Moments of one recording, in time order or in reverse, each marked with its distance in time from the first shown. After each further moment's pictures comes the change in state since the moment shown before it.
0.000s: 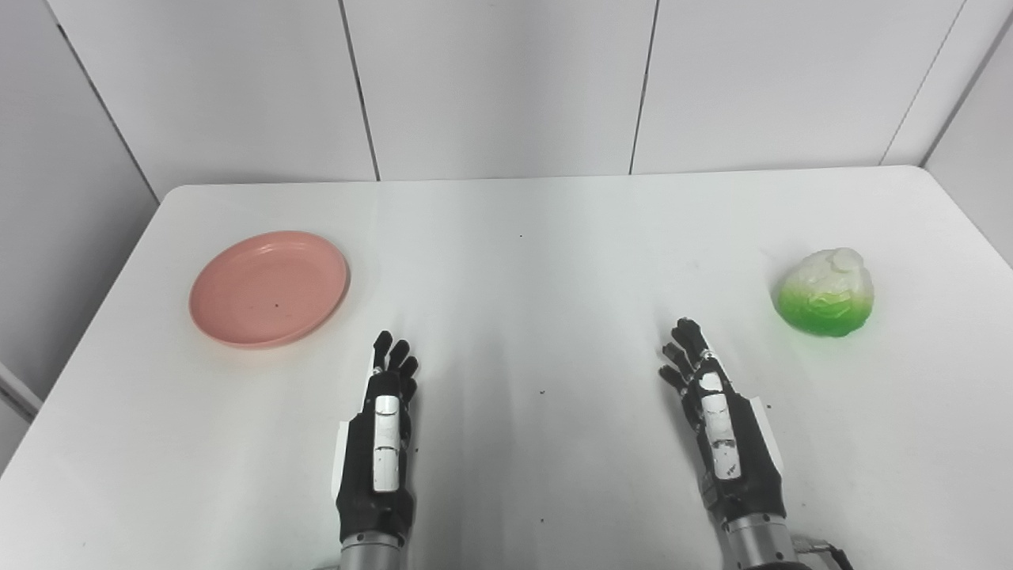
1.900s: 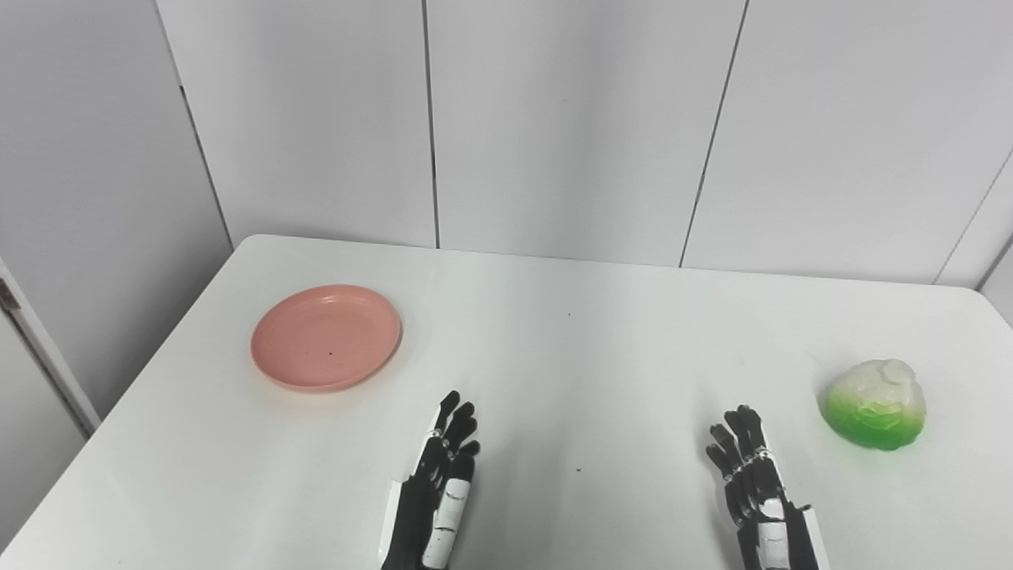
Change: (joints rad) left arm -0.035 -0.018 0.025 0.174 0.100 -0.265 0.008; right arm -0.035 -0.019 -0.034 0.192 0.061 -0.299 0.093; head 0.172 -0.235
